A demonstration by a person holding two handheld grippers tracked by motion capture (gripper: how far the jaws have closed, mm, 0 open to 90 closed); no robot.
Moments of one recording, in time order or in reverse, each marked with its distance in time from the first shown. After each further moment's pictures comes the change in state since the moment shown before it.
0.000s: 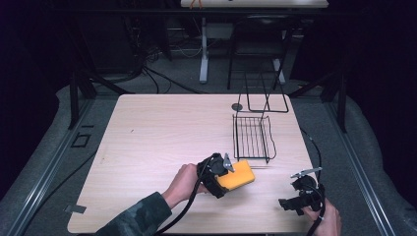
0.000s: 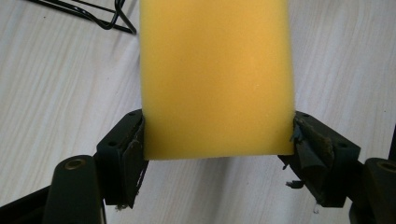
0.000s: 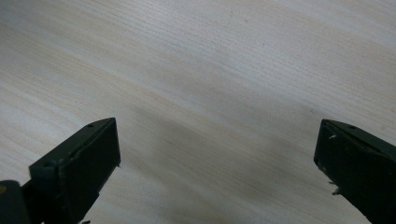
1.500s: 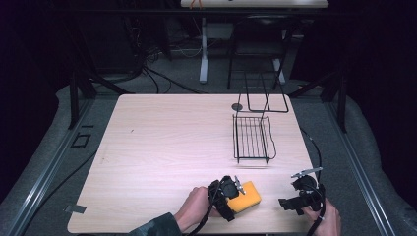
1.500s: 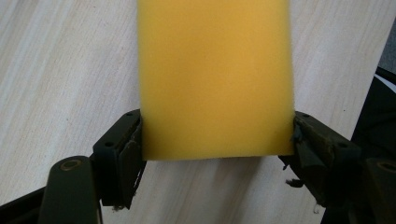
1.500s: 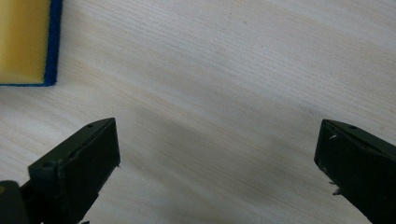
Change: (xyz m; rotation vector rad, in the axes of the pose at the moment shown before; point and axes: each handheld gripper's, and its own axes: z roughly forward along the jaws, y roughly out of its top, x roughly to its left) left arm -0.056 -0.003 0.044 0.095 -0.047 -0.083; right arm 0.000 0.000 -0.001 -0.006 0.000 0.006
